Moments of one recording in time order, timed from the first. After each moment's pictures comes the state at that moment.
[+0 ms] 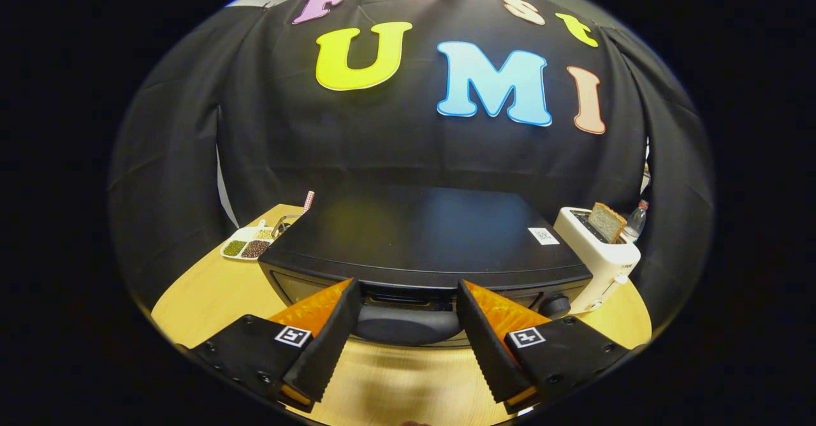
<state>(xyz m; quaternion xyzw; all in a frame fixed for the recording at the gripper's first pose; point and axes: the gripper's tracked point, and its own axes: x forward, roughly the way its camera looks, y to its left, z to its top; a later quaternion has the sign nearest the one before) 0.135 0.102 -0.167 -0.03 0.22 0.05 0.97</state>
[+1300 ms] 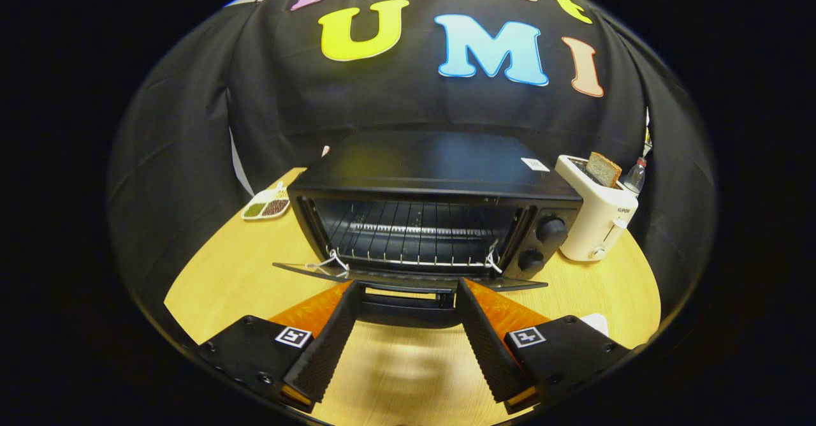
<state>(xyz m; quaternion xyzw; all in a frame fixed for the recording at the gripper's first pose) 0.041 0.100 -0.217 -0.04 0.30 0.07 0.95</state>
